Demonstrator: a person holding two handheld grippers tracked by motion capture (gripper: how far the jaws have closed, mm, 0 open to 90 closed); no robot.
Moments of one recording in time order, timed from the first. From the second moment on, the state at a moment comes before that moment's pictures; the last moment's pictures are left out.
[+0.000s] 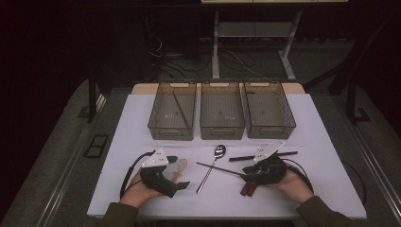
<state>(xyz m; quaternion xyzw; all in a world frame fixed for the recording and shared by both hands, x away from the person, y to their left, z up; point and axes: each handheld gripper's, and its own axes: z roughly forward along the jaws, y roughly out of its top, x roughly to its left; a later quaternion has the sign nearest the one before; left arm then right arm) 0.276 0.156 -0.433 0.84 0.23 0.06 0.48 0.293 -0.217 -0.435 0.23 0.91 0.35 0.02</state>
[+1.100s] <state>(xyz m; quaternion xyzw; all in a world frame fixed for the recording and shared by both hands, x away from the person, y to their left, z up) 0.276 0.155 -0.434 0.85 0.23 0.06 0.48 0.294 -0.213 -0.441 0.20 0.92 0.33 0.04</state>
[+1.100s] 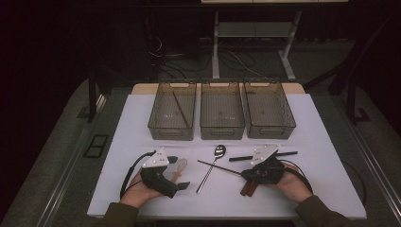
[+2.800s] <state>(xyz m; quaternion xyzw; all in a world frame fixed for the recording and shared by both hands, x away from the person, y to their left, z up) 0.276 0.154 -0.435 0.85 0.23 0.06 0.47 0.309 -0.215 -0.406 0.23 0.88 0.42 0.02</state>
